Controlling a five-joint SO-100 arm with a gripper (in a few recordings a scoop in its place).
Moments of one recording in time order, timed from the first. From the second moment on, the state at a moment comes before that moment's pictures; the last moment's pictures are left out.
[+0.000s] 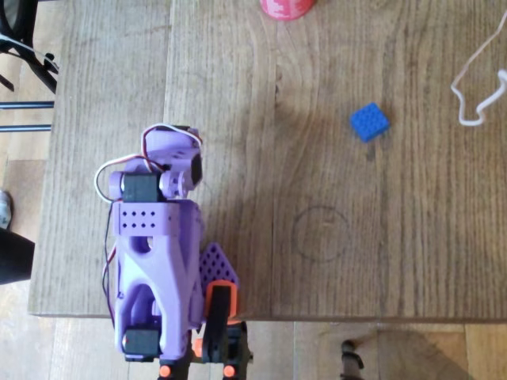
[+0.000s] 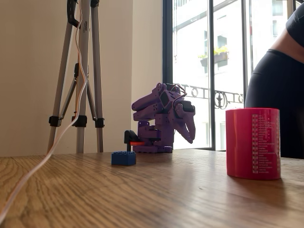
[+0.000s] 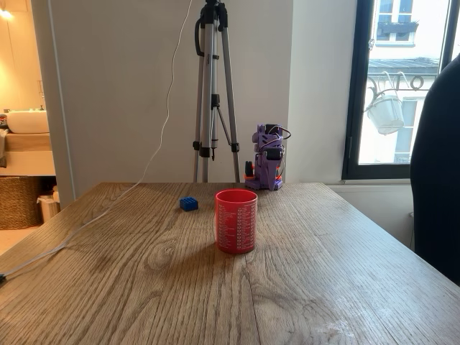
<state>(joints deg) 1.6 189.4 174.4 68.9 0.5</state>
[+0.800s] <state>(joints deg) -3.4 189.4 174.4 69.2 -2.8</state>
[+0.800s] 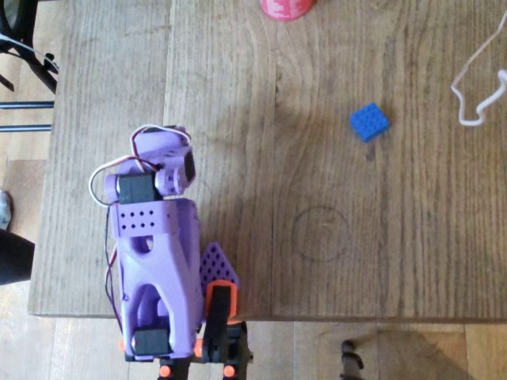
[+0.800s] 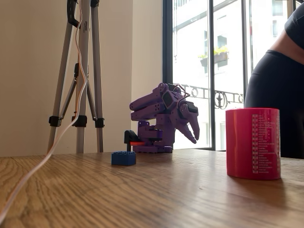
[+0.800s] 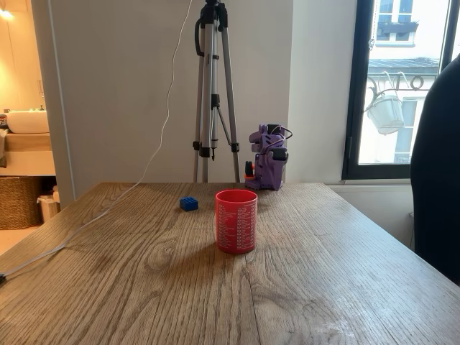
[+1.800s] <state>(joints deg) 38.8 106.1 100.7 82.1 -9.1</state>
